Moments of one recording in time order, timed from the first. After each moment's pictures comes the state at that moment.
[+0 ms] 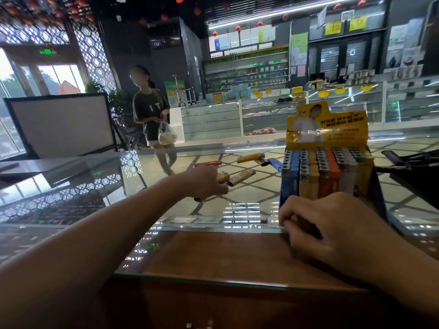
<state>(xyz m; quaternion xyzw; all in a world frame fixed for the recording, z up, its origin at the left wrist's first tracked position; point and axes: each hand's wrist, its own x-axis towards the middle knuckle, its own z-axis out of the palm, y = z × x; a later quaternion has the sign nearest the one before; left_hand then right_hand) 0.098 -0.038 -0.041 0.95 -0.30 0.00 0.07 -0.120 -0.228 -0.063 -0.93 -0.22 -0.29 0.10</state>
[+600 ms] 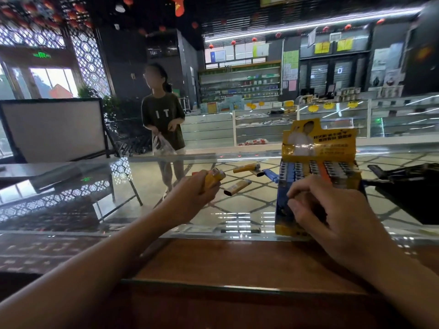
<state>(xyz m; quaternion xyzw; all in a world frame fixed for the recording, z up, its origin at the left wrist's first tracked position) 0.067 0.002 -0.056 0.88 -0.36 0.14 0.28 -0.118 -0.230 -0.059 -0.89 -0.15 -0.39 0.20</state>
